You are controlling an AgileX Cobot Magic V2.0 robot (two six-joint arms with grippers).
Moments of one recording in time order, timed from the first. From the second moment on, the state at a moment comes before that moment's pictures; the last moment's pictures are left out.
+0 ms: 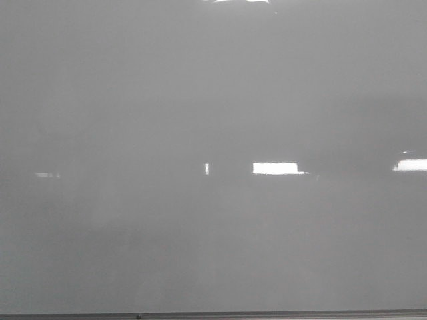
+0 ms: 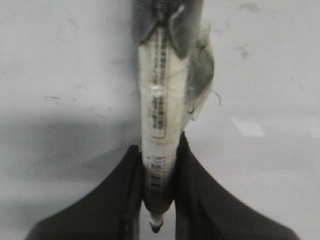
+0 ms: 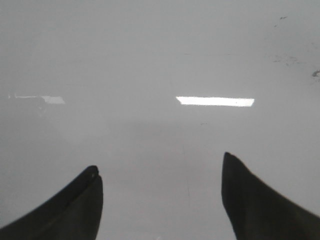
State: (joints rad) left arm 0.11 1.46 -0.54 0.08 -0.09 0.01; right arm 0.07 0.19 -0.29 0.12 0.29 -0.04
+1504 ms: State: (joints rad) left arm -1.03 1.34 -0.98 0.21 0.79 0.55; right arm 0.85 1.18 -0.90 0.29 0.66 -0.49
